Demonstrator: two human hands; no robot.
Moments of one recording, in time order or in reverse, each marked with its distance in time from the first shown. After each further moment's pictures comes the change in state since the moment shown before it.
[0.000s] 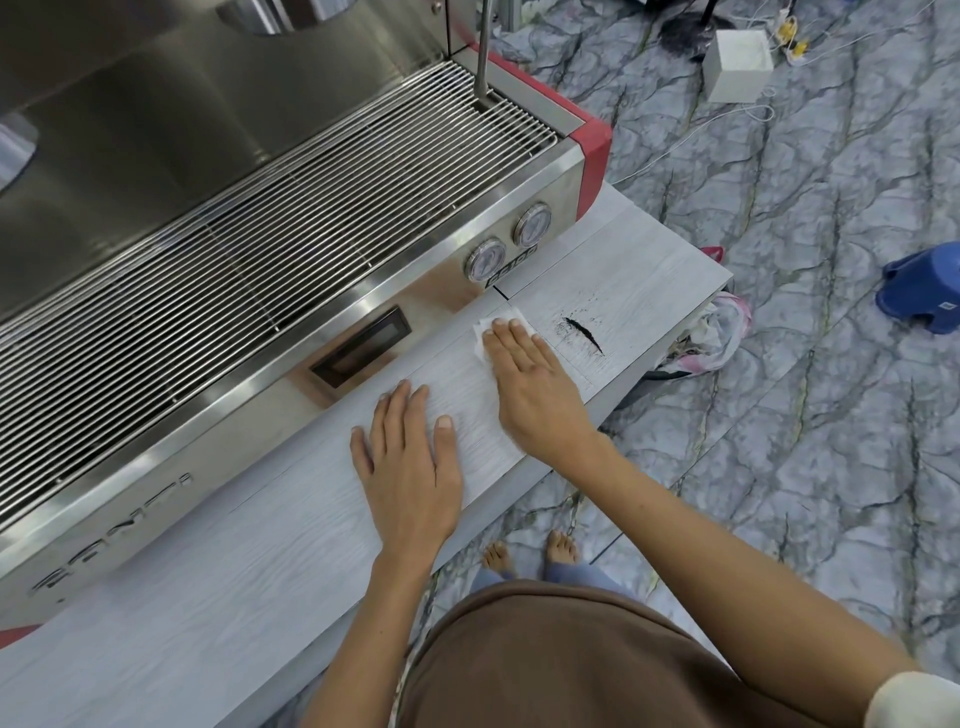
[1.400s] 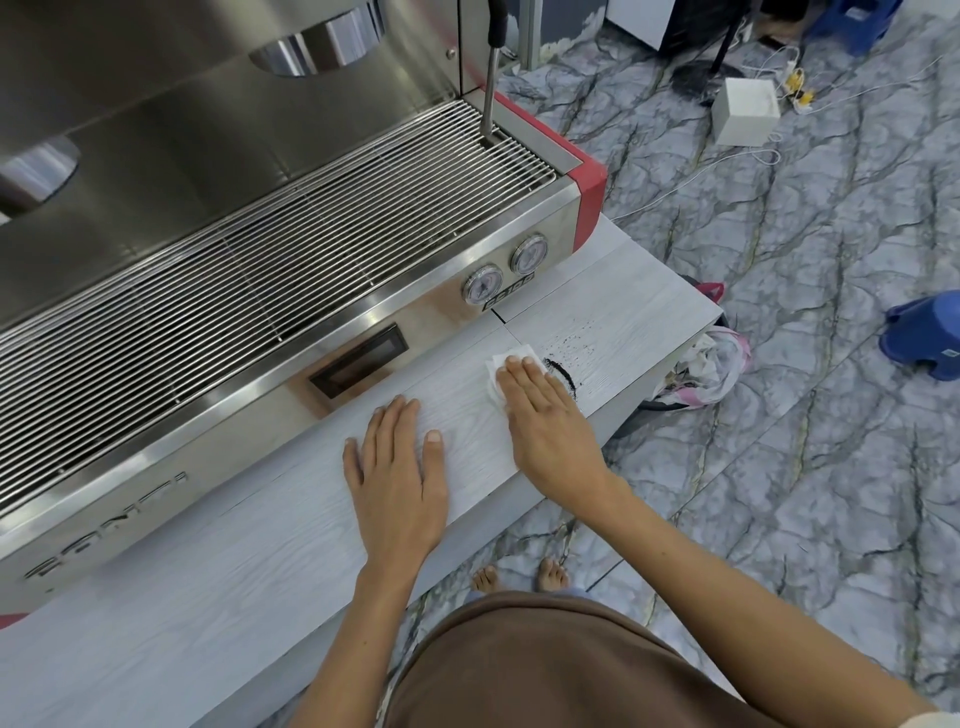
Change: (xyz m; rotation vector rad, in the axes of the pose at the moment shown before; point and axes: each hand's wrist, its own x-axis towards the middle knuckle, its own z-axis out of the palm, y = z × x) left_hand 0.000 -0.002 0.005 -0.030 0.037 -0.008; right_hand -0.024 0.018 -0.008 0.004 0.026 -0.032
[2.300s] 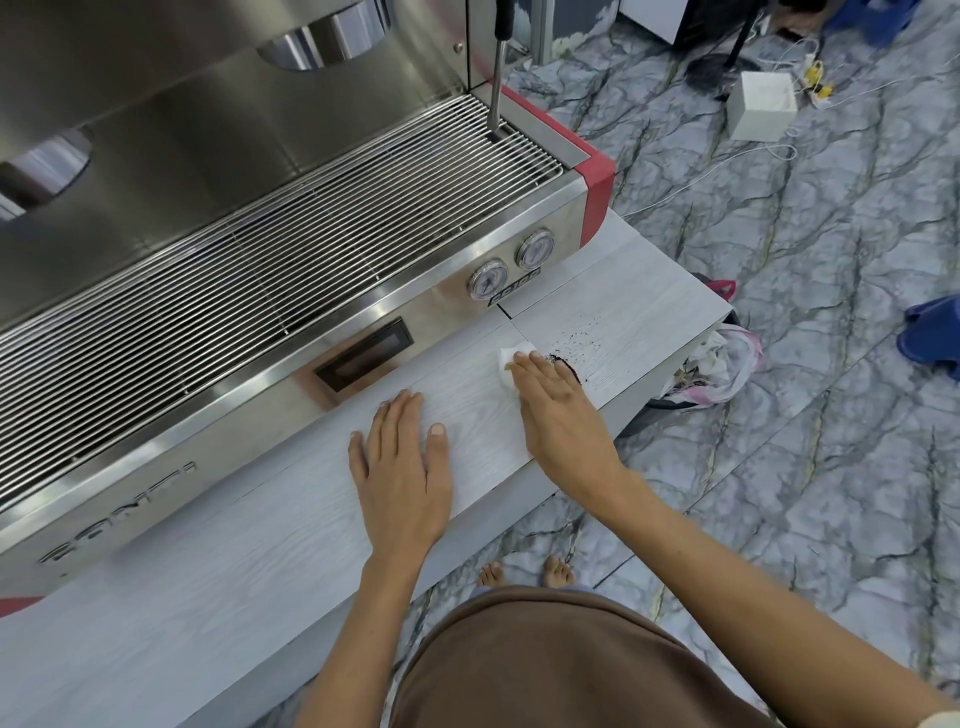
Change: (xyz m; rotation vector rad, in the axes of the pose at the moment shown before) left_hand 0.000 0.002 0.001 0.010 0.004 -0.019; right_hand 0.004 -0.002 -0.015 0.057 0.052 -0.005
